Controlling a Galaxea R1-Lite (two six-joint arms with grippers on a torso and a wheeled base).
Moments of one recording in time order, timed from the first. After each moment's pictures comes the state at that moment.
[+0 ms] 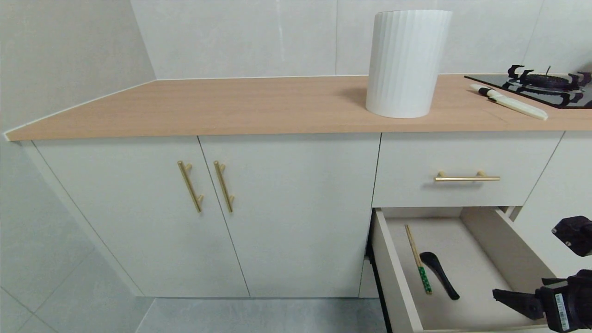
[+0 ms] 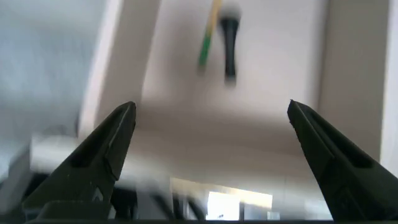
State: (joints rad) left arm 0.00 0.00 0.00 -0.01 -0.02 0.01; right arm 0.23 1.18 -0.43 -0.04 -0.05 0.06
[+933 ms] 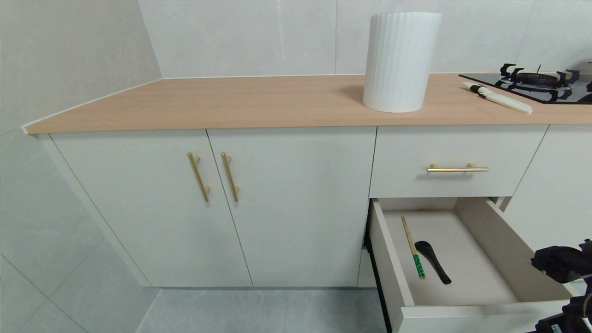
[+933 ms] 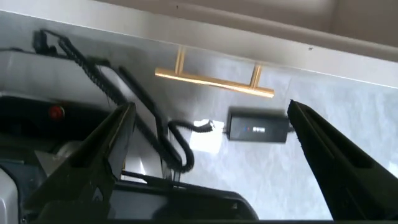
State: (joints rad) left arm 0.00 0.00 0.00 -0.01 -0.02 0.01; right arm 0.23 1.30 -0.48 0.25 -0.09 0.03
